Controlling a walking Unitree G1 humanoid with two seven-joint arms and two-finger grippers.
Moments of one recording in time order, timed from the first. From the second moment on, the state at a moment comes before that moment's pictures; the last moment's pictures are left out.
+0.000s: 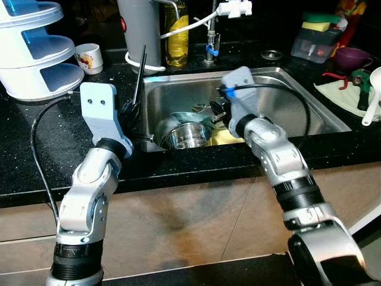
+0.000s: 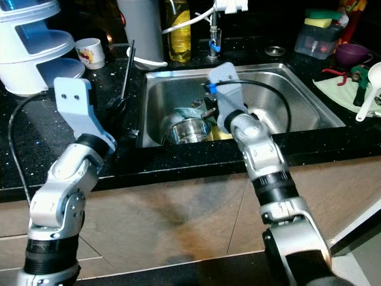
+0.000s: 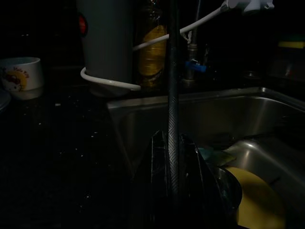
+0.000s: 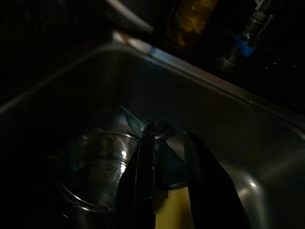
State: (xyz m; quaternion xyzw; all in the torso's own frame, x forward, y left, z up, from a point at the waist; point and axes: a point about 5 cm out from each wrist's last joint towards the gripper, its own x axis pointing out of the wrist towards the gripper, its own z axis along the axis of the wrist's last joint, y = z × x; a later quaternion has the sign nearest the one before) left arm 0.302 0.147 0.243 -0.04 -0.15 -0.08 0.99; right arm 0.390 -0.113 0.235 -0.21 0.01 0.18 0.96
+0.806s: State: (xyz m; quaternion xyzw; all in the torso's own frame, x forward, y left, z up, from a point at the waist) left arm 0.316 0.146 0.233 0.00 -0.10 -0.13 0.99; right arm 0.373 -0.110 0.270 0.14 -0.11 0.29 0.94
